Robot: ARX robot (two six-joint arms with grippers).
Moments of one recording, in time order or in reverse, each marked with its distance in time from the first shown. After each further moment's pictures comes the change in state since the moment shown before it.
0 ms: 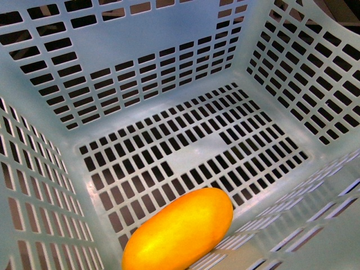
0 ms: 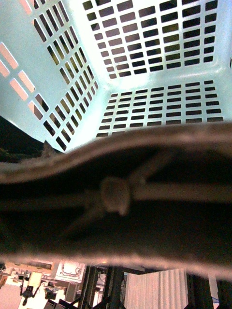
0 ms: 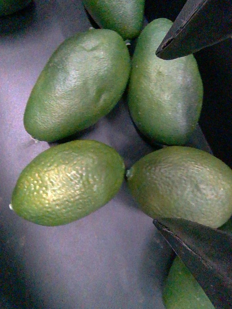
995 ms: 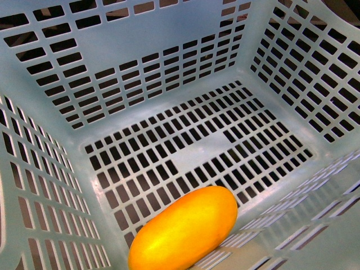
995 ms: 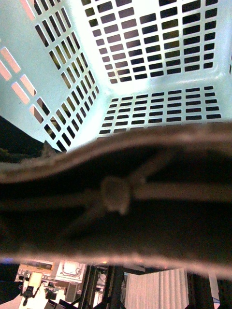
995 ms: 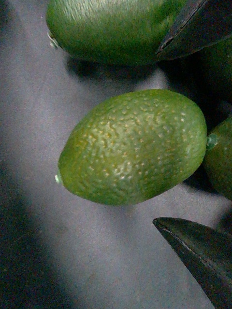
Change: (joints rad) left arm 0.000 0.000 0.000 0.000 -0.001 0.000; right arm 0.080 0.240 0.246 -0.048 0.005 0.070
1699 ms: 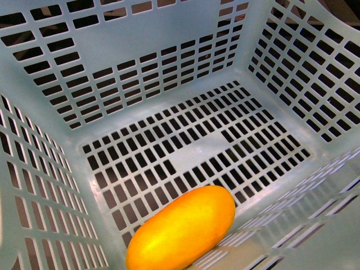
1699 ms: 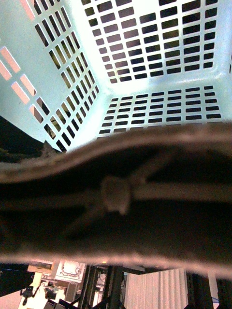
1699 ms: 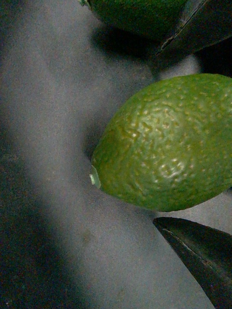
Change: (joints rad) left arm 0.000 0.000 0.000 0.000 0.000 0.000; right arm 0.000 0.094 0.111 -0.038 0.012 0.003
